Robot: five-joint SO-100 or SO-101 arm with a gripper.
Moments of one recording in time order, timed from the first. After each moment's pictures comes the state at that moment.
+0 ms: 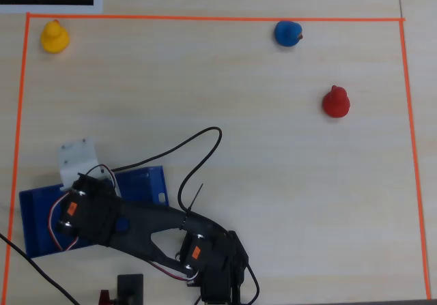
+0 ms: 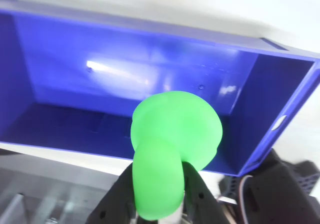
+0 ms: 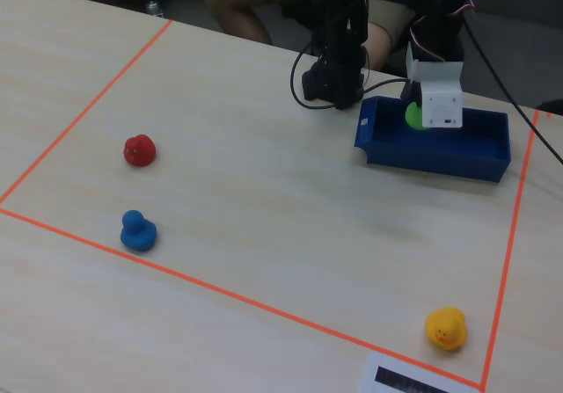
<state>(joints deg) -65.0 103.4 95.5 90.5 -39.8</state>
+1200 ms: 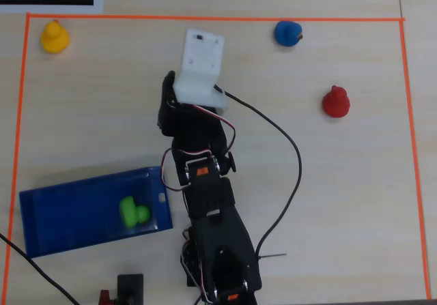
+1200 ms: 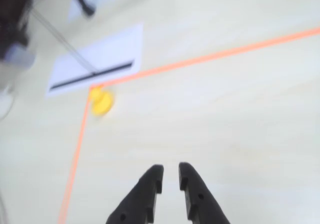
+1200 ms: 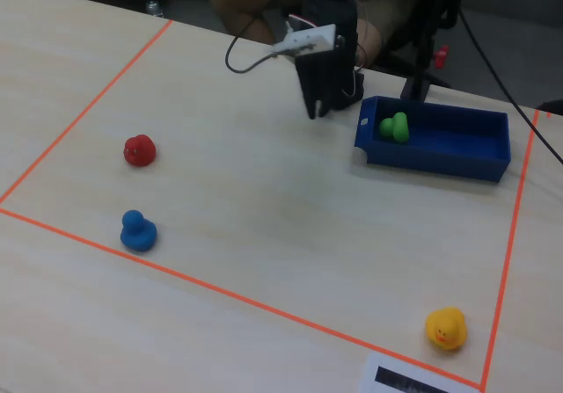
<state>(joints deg) -8.2 140.2 124.5 37.3 -61.2</state>
